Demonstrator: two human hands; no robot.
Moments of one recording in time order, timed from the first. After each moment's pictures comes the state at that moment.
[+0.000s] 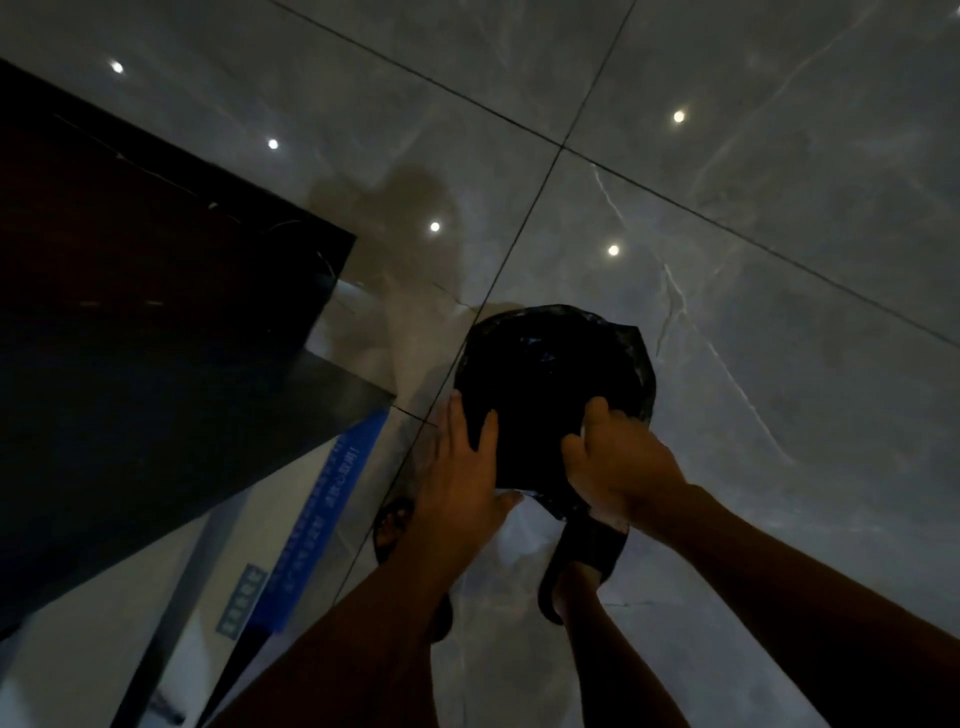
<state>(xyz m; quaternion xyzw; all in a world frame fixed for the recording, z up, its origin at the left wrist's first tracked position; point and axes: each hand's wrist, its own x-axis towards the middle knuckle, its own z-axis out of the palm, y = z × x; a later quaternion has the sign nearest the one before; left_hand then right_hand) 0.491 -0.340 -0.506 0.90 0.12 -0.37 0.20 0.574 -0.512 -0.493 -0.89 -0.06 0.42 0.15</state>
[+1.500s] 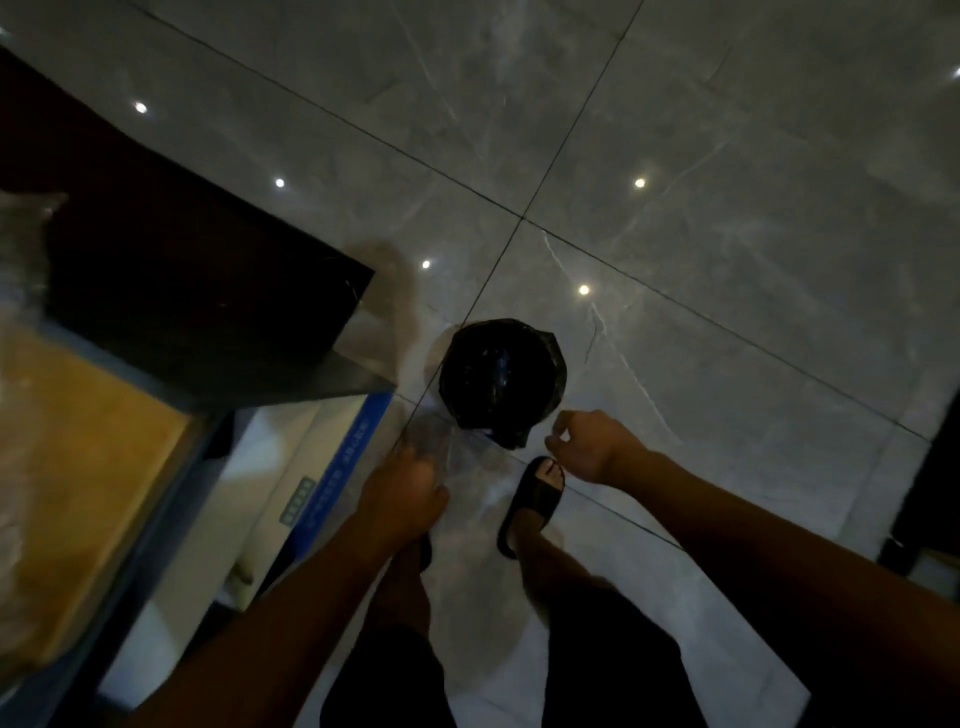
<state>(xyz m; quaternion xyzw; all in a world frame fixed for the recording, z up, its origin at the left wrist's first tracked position) 0.429 -0.326 -0.275 0.88 0.13 -0.41 0.20 0.562 -0.547 -0.253 -0.85 -0.07 0.50 0.12</state>
